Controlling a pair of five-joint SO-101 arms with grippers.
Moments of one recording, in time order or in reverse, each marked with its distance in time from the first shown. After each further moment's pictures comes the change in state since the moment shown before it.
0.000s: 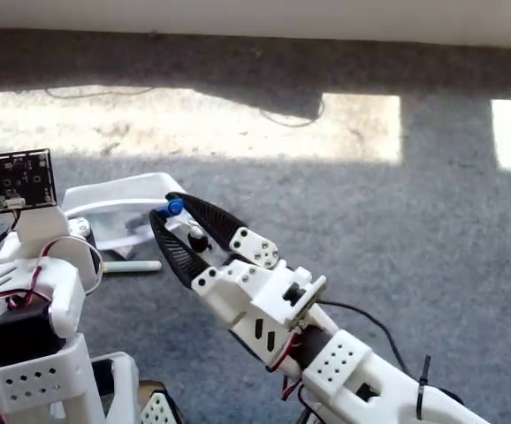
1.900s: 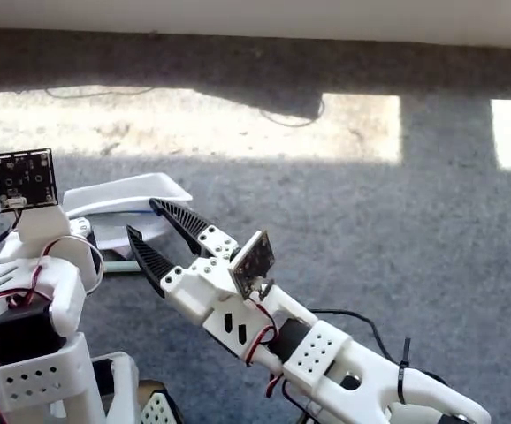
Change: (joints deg) left arm -2.5 0.0 0.0 0.1 0.1; right arm -3.1 11.8 -6.9 17.4 -8.2
